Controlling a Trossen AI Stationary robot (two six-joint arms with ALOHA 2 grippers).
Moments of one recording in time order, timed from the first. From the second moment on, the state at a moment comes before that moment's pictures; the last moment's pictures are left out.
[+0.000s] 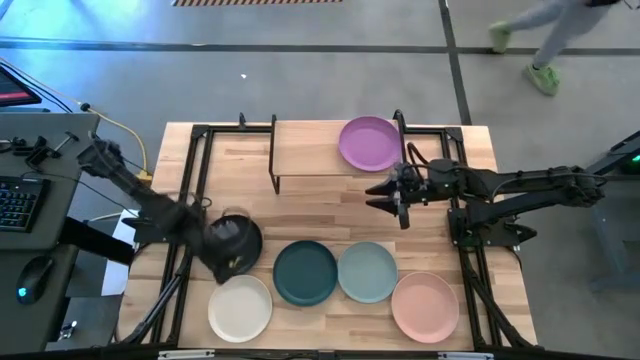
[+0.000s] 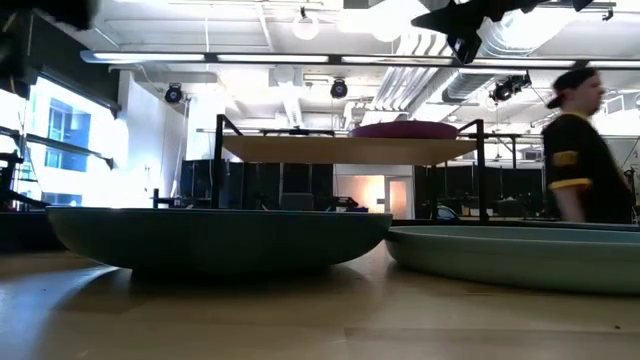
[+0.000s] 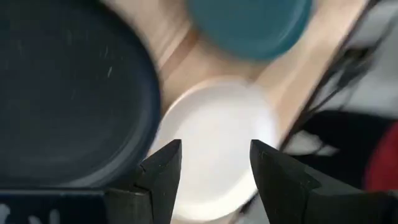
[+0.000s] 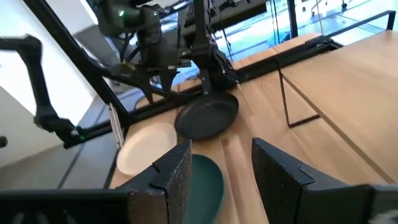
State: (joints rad) left arm -0.64 1.05 0.80 -0.84 -0.01 -1.30; right arm -0.01 0.93 0.72 -0.02 -0.06 0.36
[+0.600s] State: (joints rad) left arm -1.02 1.35 0.77 -0.93 -0.18 -0.97; right arm -0.01 0.93 0.72 -0.08 0.01 0.36
